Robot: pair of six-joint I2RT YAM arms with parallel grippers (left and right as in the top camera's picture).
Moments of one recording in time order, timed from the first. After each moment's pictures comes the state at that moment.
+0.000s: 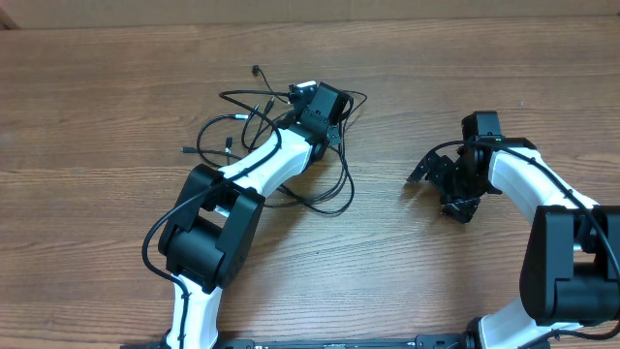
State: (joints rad) left arm -0.54 2.11 1.44 -0.33 -0.28 -0.71; right arm -0.01 1.77 1.01 -0.74 -0.31 0.67
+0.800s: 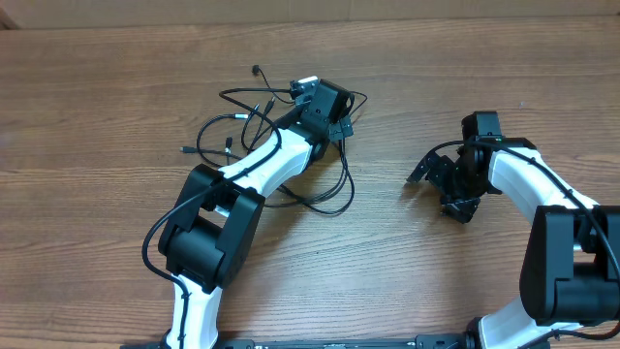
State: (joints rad) left arm -0.54 2.11 1.44 -0.27 -0.27 -0.71; right arm -0.01 1.77 1.01 -0.74 -0.31 0.67
